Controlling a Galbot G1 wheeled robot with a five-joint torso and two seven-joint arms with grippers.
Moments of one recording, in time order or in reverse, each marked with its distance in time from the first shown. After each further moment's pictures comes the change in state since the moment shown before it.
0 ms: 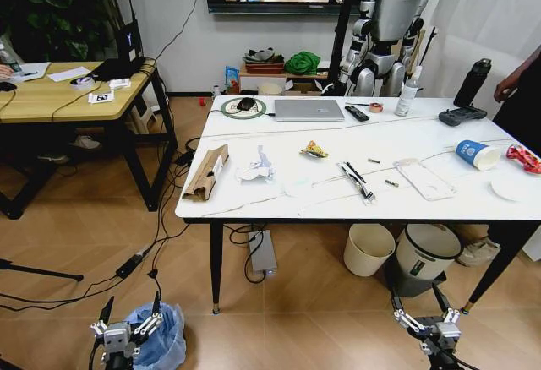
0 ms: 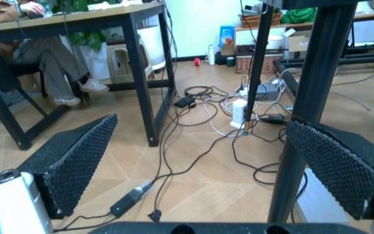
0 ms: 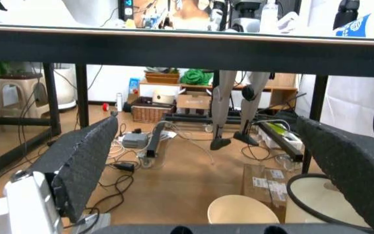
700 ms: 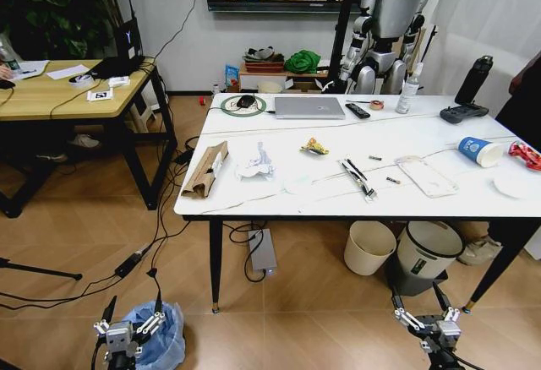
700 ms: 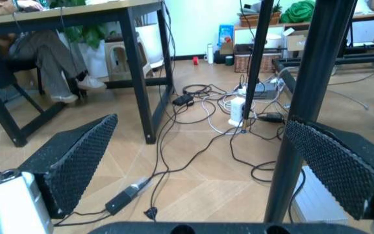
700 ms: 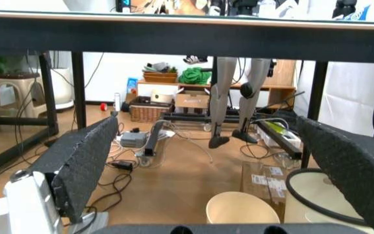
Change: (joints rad) left arm -0.008 -0.008 0.002 0.008 -0.002 -0.005 0.008; right arm 0.005 0.000 0.005 0.000 0.005 -0.002 0.001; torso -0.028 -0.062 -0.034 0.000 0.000
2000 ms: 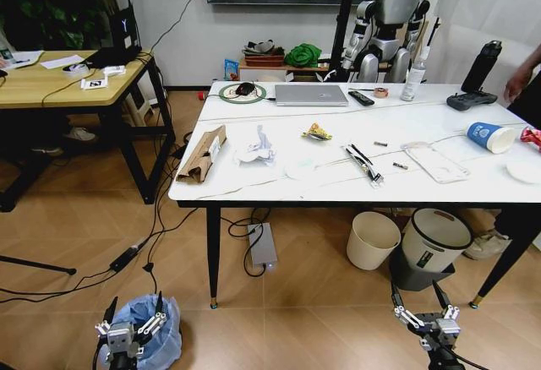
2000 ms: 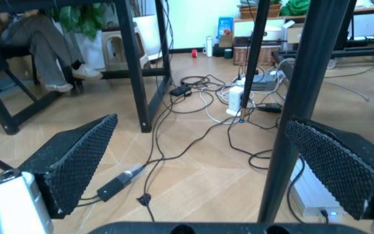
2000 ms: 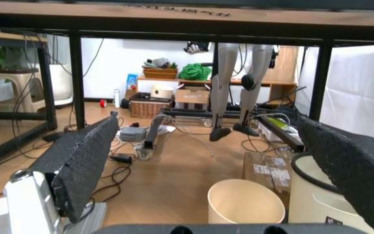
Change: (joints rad) left arm 0.000 -0.008 0.006 0.002 -0.010 0.005 0.008; right arm 0.015 0.000 0.000 -0.006 -0.004 -0.001 0.000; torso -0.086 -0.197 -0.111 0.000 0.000
